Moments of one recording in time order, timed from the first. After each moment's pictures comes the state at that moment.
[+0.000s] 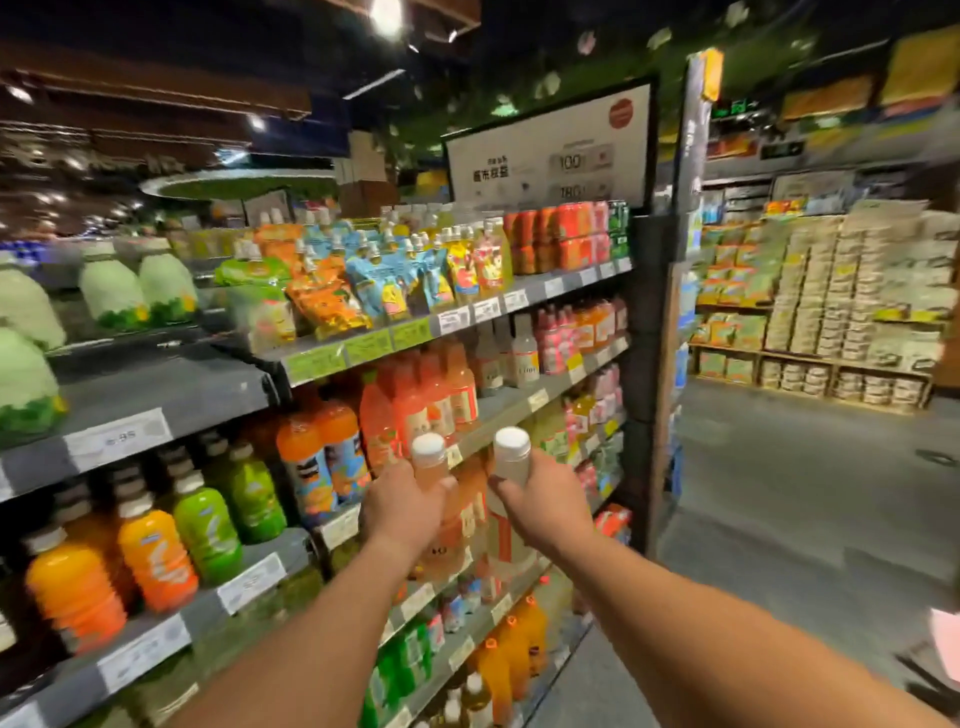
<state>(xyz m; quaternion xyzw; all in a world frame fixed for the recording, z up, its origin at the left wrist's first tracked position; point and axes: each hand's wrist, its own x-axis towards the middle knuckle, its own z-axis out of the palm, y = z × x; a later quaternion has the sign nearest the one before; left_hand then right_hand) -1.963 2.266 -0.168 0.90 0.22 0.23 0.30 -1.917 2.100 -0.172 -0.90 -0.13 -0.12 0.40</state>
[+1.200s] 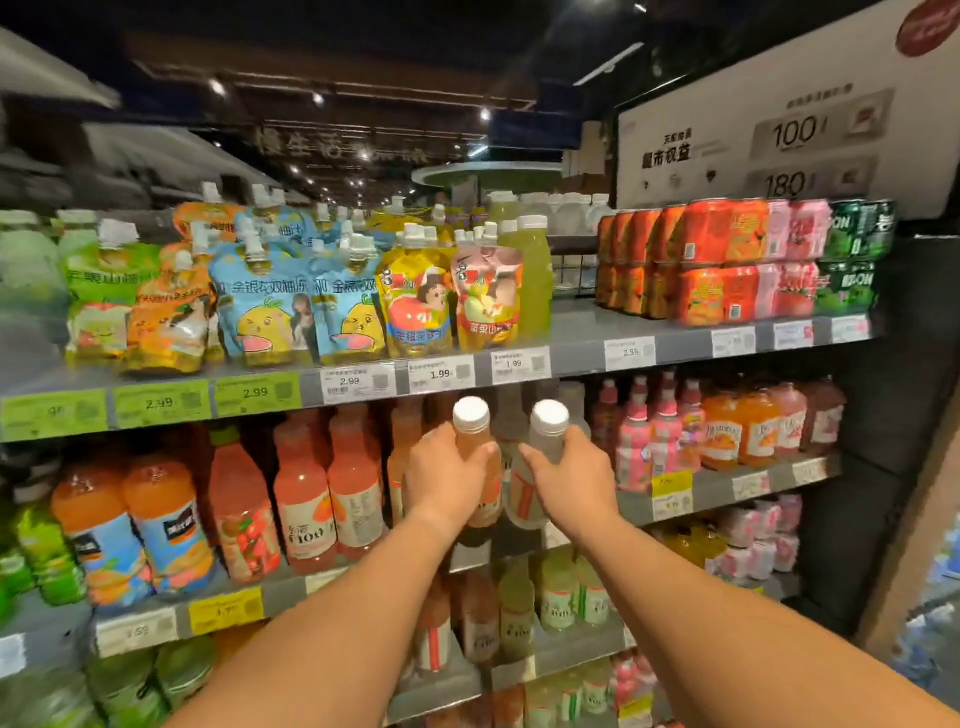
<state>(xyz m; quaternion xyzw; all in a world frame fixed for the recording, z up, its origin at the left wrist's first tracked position) -1.531 2.199 -0.142 0.80 0.39 0.38 0.24 -1.423 2.092 -0.147 -0.82 -0.32 -0.05 0.47</state>
